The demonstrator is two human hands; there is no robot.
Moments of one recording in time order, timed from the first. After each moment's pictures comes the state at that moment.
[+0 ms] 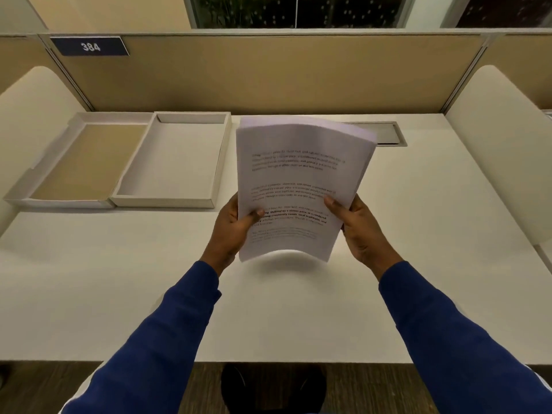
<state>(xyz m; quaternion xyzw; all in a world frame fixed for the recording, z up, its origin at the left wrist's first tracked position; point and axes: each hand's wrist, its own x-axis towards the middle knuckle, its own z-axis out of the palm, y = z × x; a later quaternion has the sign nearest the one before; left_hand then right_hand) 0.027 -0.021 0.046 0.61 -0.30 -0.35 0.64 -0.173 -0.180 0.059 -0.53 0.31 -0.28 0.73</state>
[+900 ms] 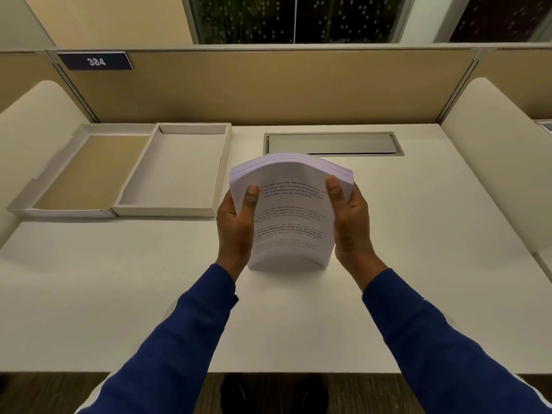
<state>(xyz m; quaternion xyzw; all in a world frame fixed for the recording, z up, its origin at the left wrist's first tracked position) -0.001 -0.040 0.087 0.63 -0.25 -0.20 0.71 -0.143 -0.146 0.105 -0.59 0.34 -0.42 0.60</state>
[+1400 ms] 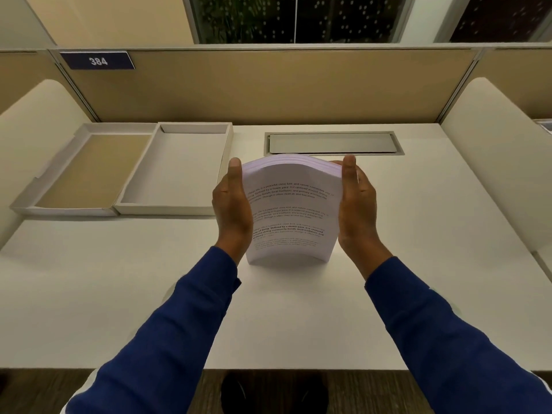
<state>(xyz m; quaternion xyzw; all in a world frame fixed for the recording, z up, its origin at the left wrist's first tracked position) 0.004 -0.053 0.120 0.67 -0.19 -0.17 0.69 -0.139 -0.152 0.125 -0.59 0.39 -0.42 0.57</state>
